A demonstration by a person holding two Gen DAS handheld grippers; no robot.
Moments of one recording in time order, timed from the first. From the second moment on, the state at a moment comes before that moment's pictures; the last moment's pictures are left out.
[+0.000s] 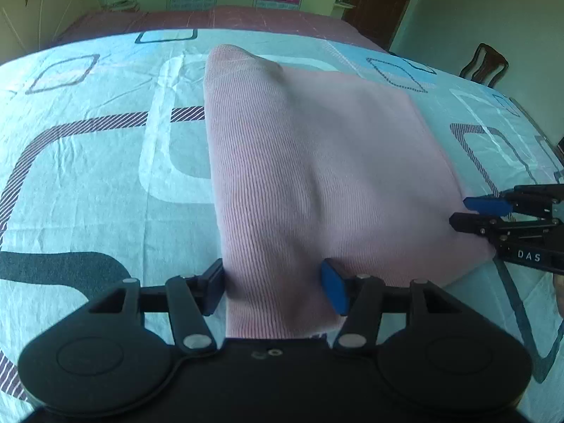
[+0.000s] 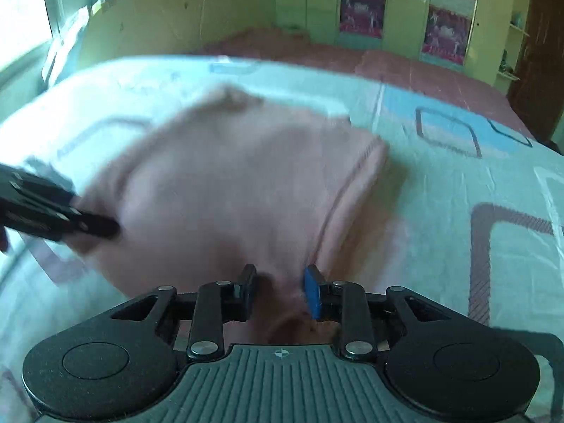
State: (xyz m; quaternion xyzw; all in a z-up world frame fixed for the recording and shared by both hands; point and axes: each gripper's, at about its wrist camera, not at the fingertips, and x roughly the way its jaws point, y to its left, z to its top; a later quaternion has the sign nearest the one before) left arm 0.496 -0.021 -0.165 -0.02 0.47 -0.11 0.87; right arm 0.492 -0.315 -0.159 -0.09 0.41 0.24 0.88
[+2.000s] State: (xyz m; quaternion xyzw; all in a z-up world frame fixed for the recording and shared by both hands) left arm 0.576 -0.048 -0.138 0.04 0.42 -0.13 0.89; right arm 0.566 -0.293 -0.137 0.01 0.43 0.23 0.87
